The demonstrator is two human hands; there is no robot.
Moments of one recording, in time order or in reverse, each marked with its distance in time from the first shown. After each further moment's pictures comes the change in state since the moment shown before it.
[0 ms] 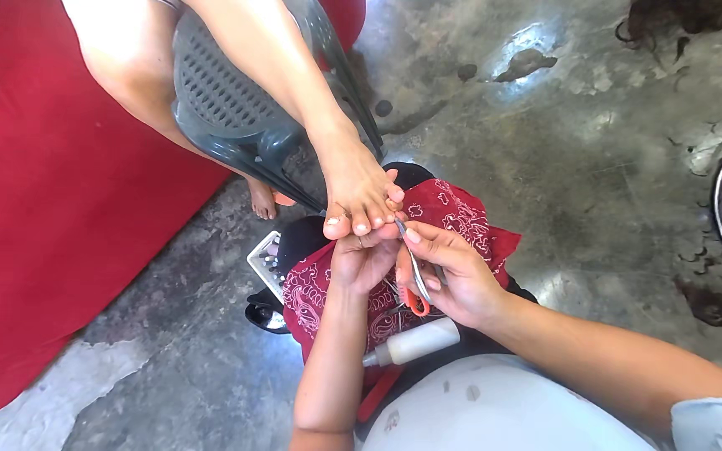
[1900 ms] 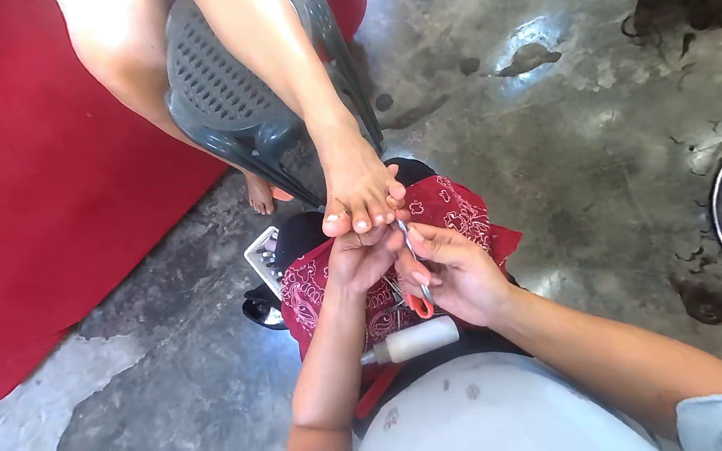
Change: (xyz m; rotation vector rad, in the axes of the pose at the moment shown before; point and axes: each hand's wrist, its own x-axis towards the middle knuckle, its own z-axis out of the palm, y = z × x) left_hand 0.000 0.001 0.002 -0.035 0.024 -0.019; right_hand 0.001 -0.004 -0.010 -0.009 -0.095 0.127
